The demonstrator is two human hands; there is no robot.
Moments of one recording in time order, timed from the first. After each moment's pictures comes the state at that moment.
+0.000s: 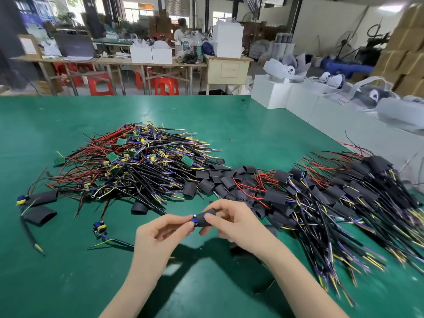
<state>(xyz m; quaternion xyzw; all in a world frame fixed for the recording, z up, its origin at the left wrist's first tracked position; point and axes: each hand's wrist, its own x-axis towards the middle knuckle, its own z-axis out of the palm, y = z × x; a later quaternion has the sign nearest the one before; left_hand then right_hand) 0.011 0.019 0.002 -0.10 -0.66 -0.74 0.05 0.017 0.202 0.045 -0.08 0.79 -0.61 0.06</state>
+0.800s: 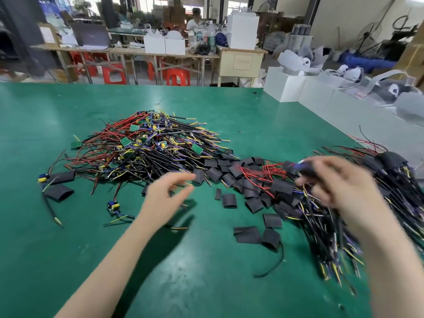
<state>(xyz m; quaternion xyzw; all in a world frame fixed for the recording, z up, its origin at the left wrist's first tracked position) -0.040 0.005 0.015 -0.18 -0.83 -0.52 0.11 0.056 0.300 0.109 0.06 0.74 -0.63 -0.20</state>
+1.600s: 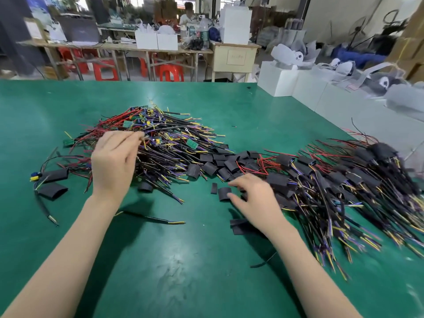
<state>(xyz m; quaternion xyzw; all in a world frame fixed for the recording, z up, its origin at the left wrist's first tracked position) -0.080 -0.052 0.050 -0.20 -0.81 -0.22 0.51 0.009 0.235 0.022 -0.08 0.96 -0.23 -0.16</state>
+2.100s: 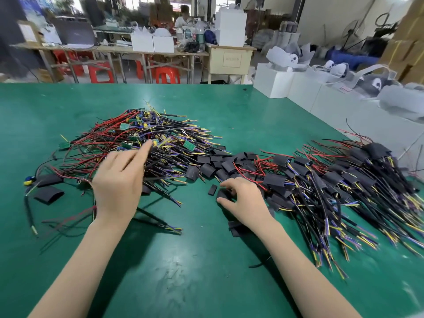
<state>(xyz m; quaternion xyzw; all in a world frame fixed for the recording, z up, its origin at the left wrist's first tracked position) -0.039 -0.037 0.042 -0.19 -0.84 -0.17 0.49 -0.008 0.223 0.006 -0.04 0.96 -0.24 -0.14</state>
